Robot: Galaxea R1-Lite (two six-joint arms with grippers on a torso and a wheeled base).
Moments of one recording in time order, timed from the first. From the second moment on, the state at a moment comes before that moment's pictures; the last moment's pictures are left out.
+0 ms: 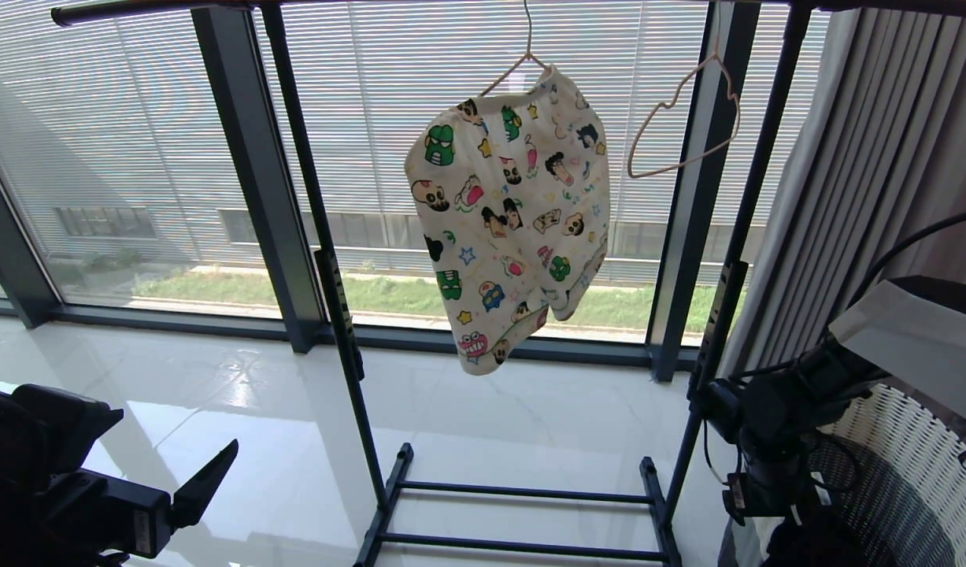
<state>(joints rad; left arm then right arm) -0.11 1.13 -0.07 -0.82 0.09 0.33 0.31 2.28 -1.11 0.41 -0.45 0.57</state>
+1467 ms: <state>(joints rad) -0.18 1.12 -0.10 -0.83 0.09 0.34 0.31 1.78 -0.89 0.44 -0.32 0.46</state>
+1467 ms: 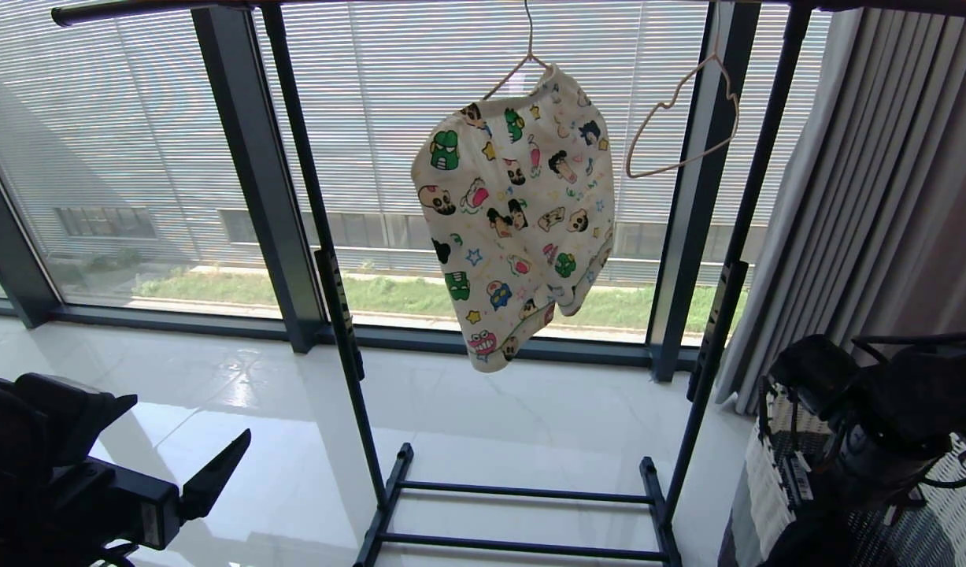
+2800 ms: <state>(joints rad) -0.96 1.49 -0.51 -0.83 0.21 0.02 0.32 1.17 -0.97 0.42 0.12 0.04</state>
